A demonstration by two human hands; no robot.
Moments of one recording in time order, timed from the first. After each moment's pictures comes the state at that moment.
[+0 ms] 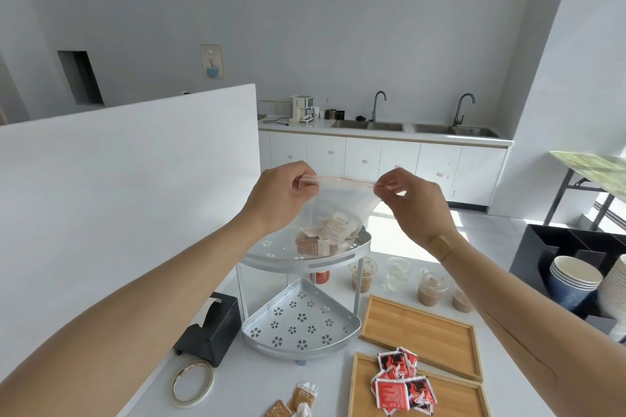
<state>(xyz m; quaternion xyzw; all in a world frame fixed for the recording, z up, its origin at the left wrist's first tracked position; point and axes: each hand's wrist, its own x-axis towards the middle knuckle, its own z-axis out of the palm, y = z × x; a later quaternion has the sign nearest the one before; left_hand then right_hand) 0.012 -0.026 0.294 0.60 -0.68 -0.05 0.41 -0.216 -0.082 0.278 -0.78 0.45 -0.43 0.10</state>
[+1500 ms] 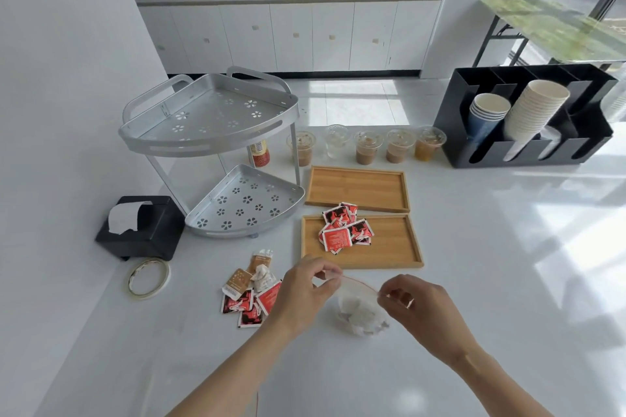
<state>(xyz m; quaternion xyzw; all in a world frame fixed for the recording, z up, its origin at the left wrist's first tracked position) -0.123 0.106 0.013 0.59 -0.63 -0.39 0.31 -0.348 0.132 0.028 -0.69 0.62 -0.23 0.30</state>
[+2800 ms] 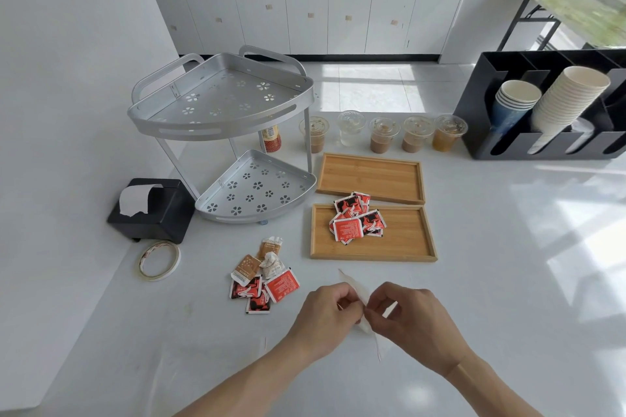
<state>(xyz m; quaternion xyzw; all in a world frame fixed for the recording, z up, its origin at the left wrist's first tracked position) -0.142 0.137 0.016 0.61 -0.57 -0.51 0.21 -0.314 0.139 0.038 -0.70 0.61 -0.12 0.35</state>
